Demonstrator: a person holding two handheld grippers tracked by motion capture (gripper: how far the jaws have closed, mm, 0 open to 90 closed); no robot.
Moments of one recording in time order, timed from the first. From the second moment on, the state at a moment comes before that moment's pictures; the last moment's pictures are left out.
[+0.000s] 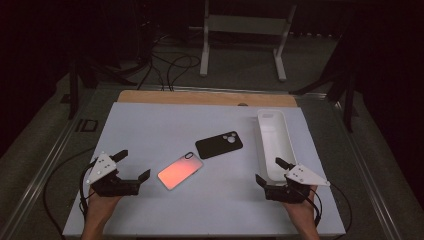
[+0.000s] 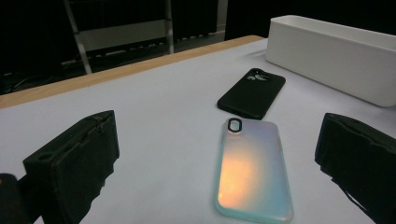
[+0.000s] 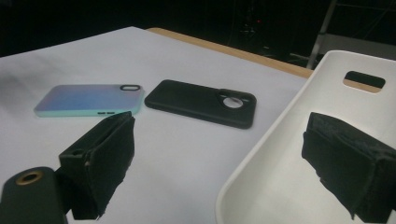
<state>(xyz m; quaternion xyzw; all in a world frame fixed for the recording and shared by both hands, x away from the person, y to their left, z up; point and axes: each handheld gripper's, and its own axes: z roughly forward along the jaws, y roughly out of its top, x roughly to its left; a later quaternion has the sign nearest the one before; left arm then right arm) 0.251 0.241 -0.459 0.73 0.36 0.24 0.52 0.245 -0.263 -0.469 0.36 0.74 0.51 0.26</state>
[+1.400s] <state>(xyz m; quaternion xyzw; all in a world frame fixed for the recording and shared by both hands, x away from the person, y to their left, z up) 0.268 0.204 -0.449 0.76 0.36 0.23 0.49 0.252 -0.264 -0.467 0.37 0.74 0.50 0.27</state>
